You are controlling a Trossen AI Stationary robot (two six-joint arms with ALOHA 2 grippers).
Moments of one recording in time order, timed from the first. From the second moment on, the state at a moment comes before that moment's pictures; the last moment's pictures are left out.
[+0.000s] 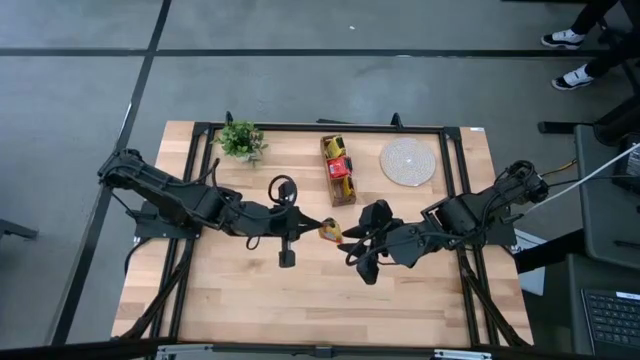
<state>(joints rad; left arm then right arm) -0.37 1.41 1.34 -0.31 -0.47 -0.10 0.49 1.59 1.74 -0.80 0.48 0.78</state>
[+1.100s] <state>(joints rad) -0.37 1.41 1.34 -0.27 -0.40 -0.09 0.45 1.59 1.74 -0.80 0.41 0.70</state>
